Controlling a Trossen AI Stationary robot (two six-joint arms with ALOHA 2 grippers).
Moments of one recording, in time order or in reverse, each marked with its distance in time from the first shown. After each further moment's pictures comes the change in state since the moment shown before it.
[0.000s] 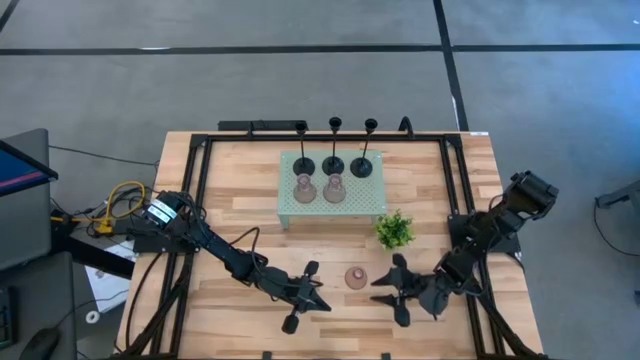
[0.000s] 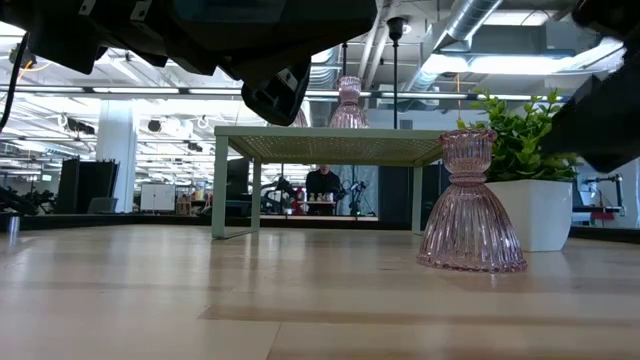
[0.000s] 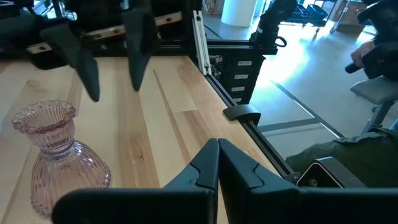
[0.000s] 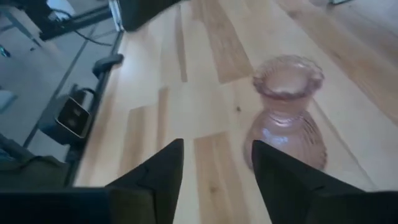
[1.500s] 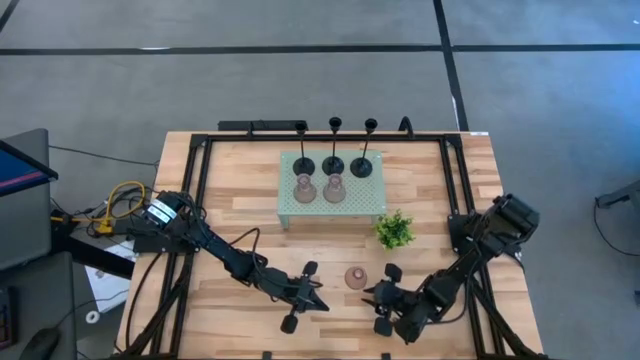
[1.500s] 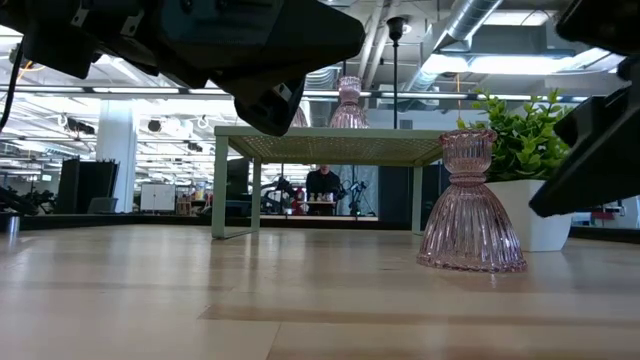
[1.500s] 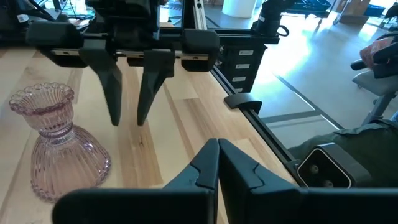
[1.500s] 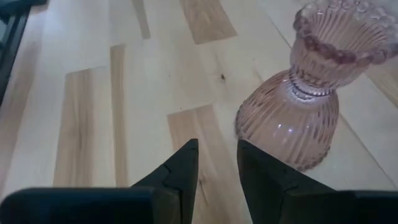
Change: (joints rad) left arm -0.003 0.000 -0.011 -0.026 0.000 -0.007; right arm 0.004 0.261 0.325 -0.443 0.074 0.141
